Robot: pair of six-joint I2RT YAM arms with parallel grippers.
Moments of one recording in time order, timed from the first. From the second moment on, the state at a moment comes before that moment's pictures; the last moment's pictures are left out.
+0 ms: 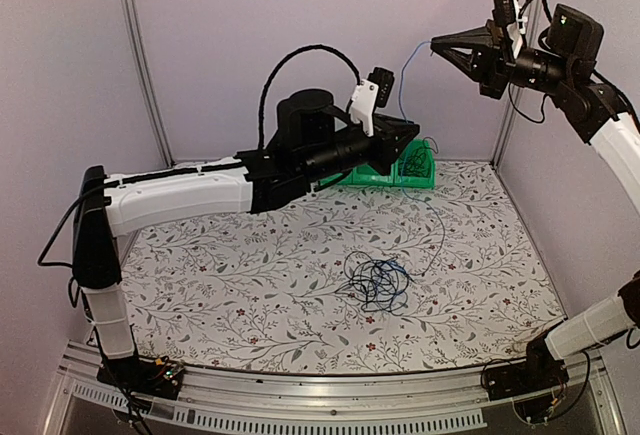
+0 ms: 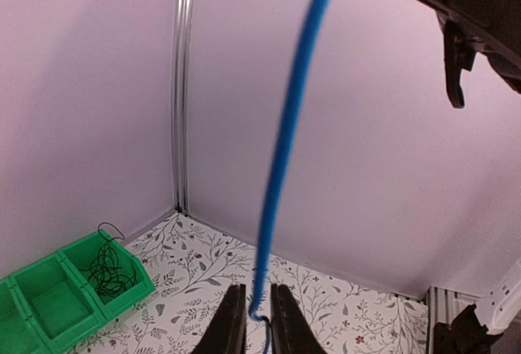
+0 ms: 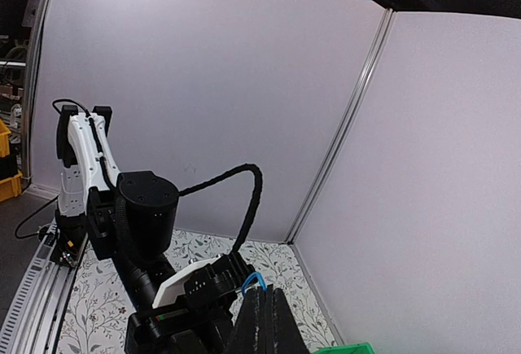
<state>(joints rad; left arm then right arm) -1.03 1.91 1.69 0.29 0.03 -0.12 0.38 1.36 1.71 -0.21 -0.95 -0.24</state>
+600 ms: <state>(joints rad) -1.03 1.83 1.71 0.38 -0.07 -0.19 0.38 1.28 1.13 0.00 -0.85 -0.11</state>
